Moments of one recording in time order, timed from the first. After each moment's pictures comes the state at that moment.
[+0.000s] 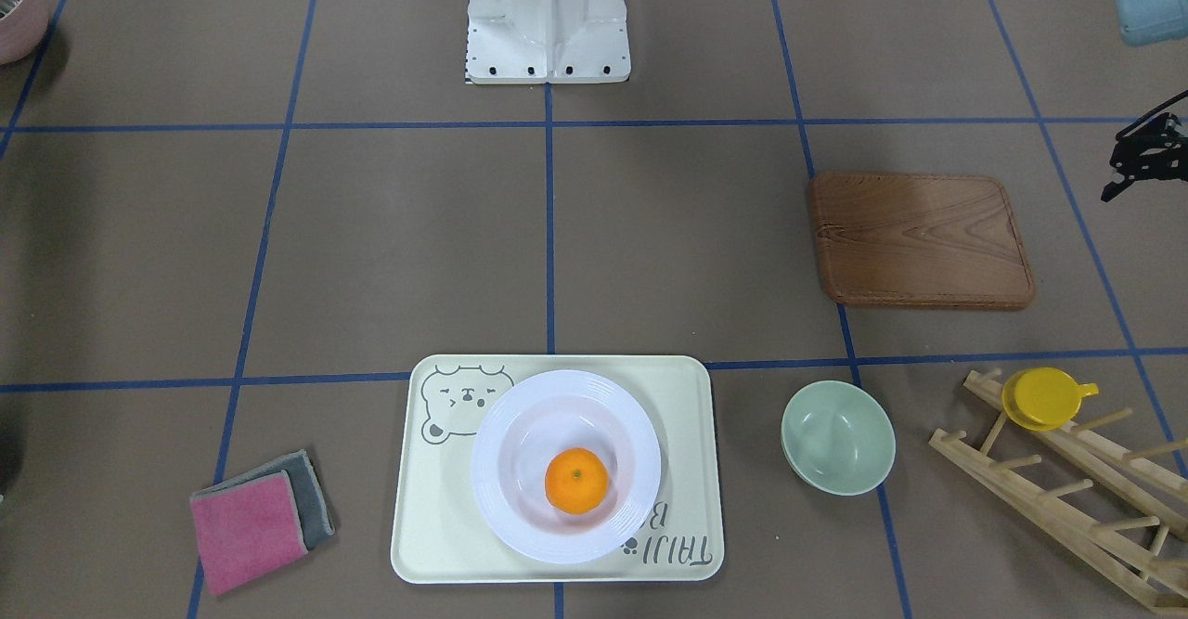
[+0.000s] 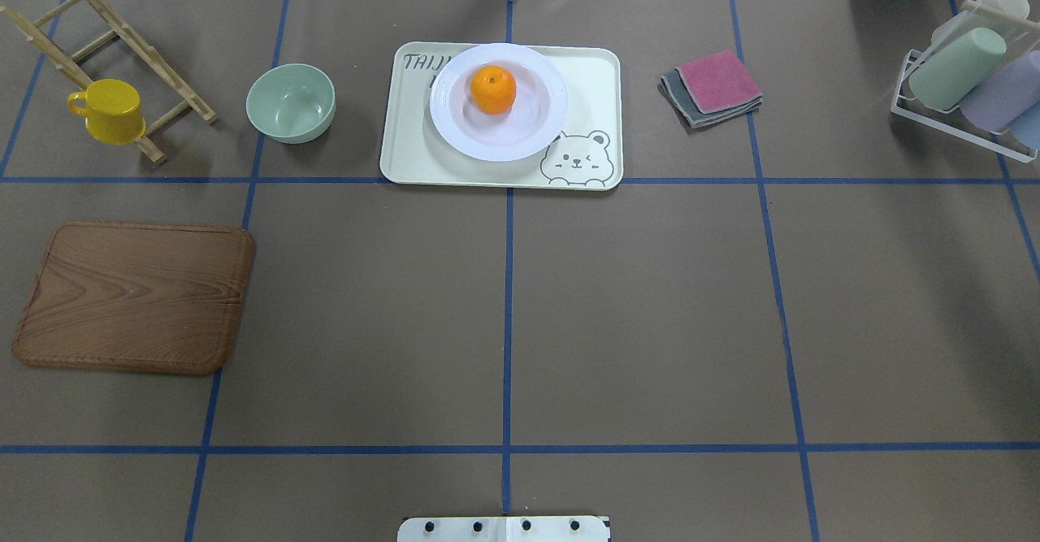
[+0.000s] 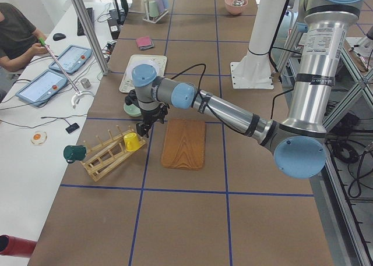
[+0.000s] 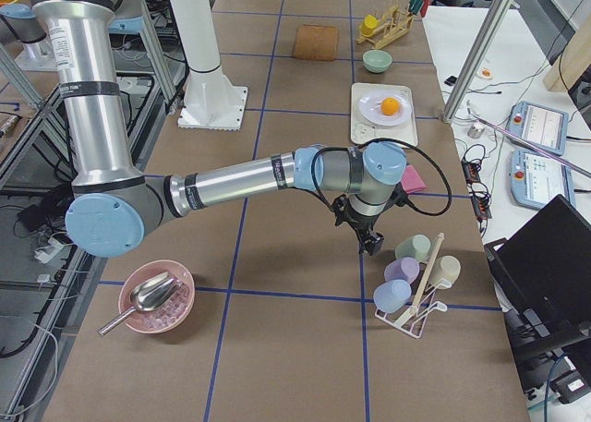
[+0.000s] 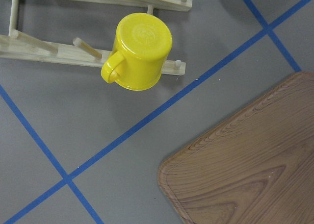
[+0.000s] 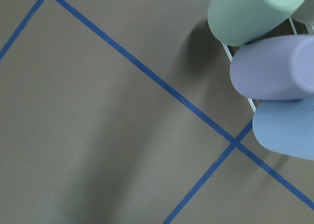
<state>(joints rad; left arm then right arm) -1.36 -1.71 -1.85 -1.44 -2.34 0.29 1.51 -1.43 1.71 -1.87 2.38 -0.66</state>
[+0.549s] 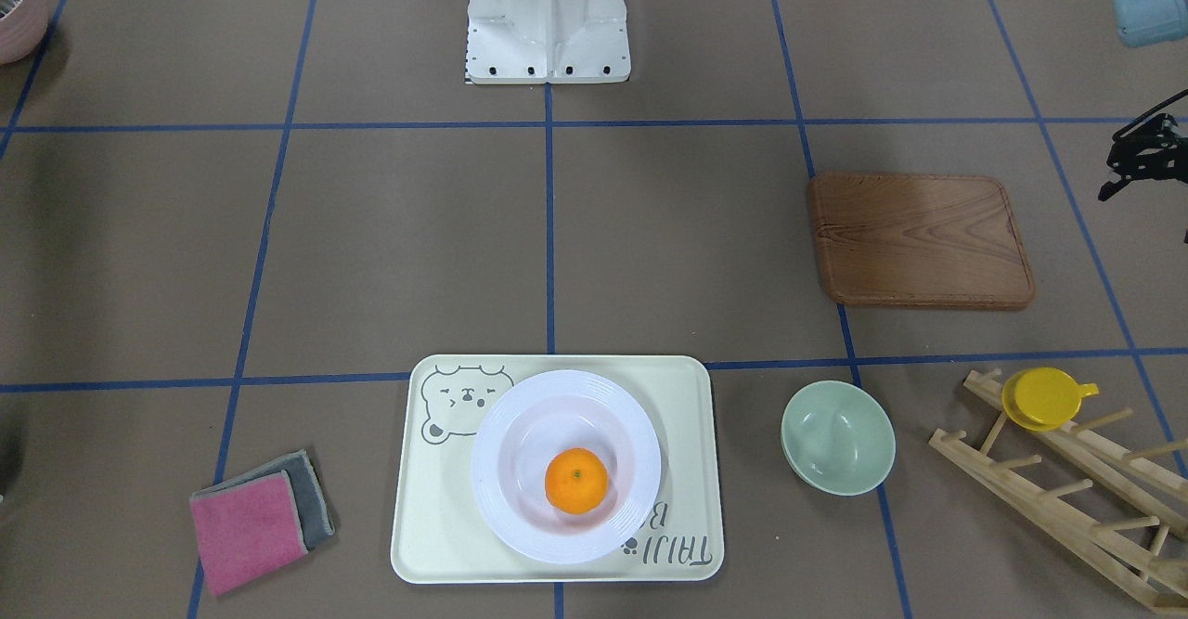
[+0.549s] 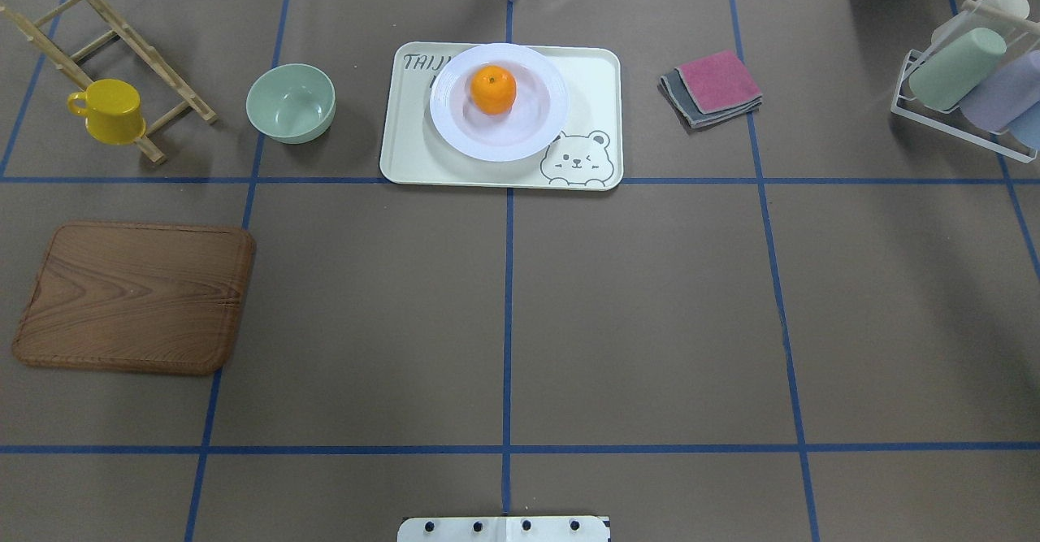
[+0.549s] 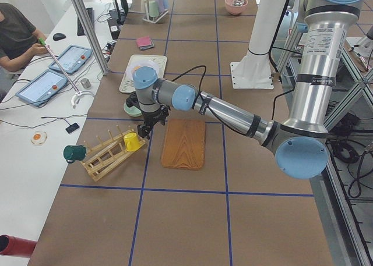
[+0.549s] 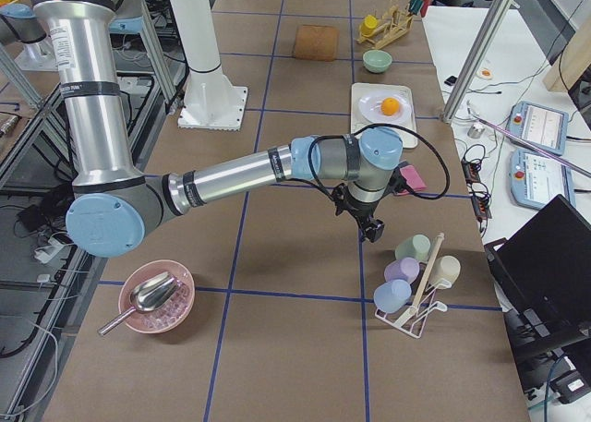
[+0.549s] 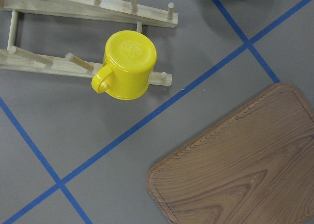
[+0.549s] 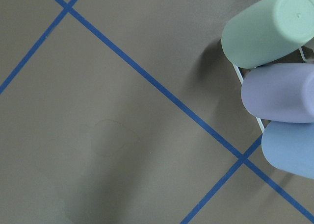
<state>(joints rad) -1.35 -1.70 -1.84 -1.45 -2.34 0.30 1.50 -1.44 1.77 -1.87 2.38 -0.65</state>
